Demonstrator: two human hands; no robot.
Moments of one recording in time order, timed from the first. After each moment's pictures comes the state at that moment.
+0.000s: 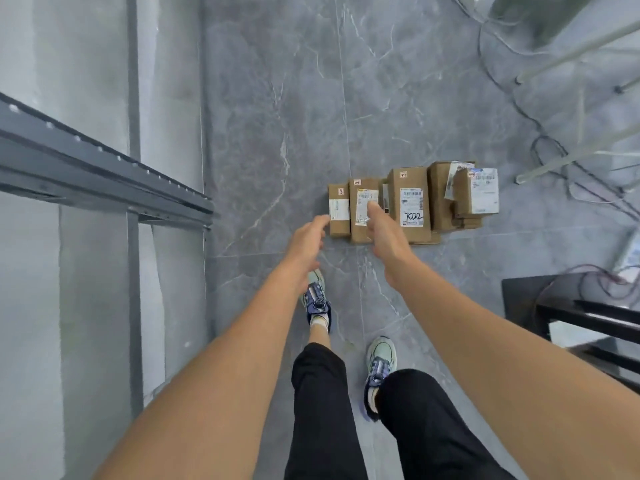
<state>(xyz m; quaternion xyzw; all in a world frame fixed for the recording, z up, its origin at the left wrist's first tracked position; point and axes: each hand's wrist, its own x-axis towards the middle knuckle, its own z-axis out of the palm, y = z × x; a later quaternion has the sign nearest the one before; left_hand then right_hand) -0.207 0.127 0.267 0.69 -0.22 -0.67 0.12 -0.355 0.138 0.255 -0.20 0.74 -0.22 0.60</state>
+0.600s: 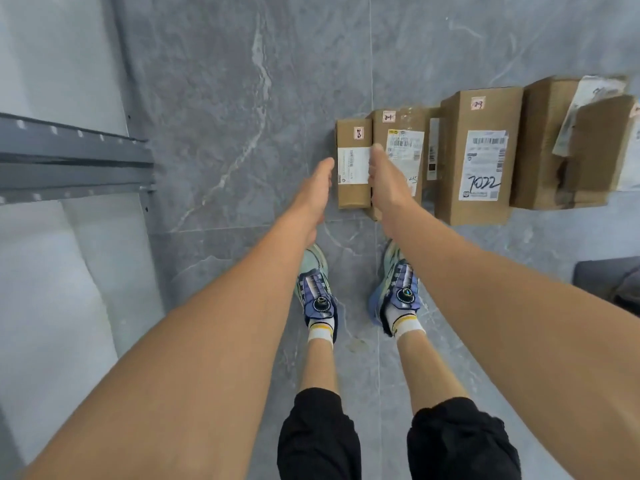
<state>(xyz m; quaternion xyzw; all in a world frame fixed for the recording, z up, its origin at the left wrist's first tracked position) -0.229 0.026 -0.035 0.70 -0.18 -0.69 0.04 -0.348 0.035 -0.067 -0.11 0.76 -0.17 0.62</state>
